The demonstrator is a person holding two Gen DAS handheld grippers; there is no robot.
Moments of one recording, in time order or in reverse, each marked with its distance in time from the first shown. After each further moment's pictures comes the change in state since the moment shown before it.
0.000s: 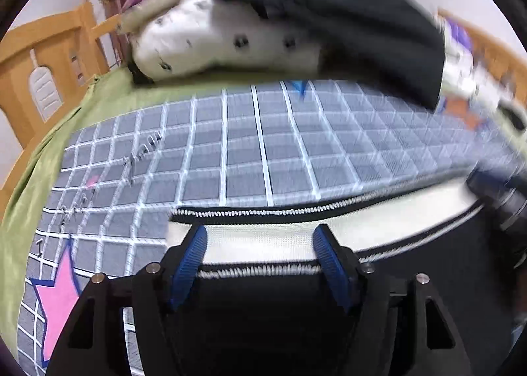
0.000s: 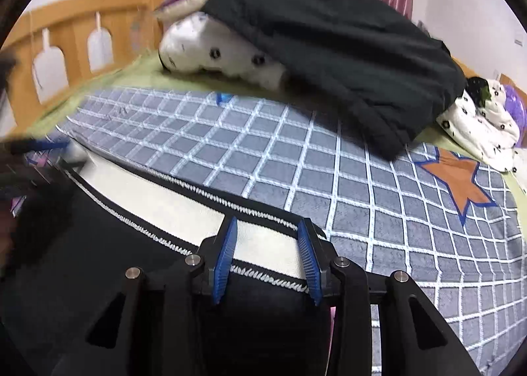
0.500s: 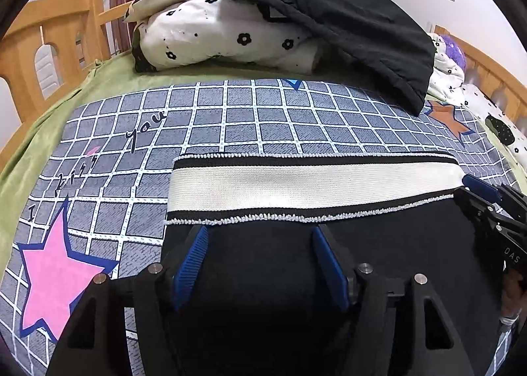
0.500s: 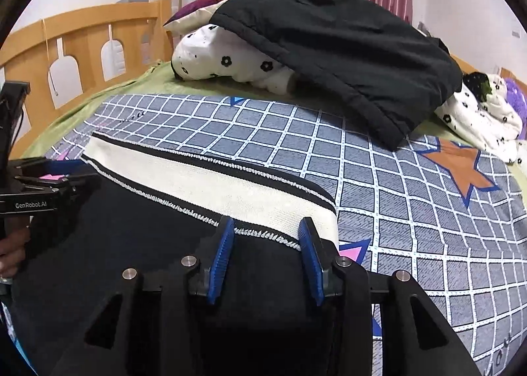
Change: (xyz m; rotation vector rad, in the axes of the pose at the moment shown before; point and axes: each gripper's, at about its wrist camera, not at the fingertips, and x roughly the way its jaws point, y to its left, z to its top) left arm -0.029 0.011 -0.030 -0.088 -0.013 -0.075; right arm -0.022 0.000 -0.027 0.020 -0.039 0.039
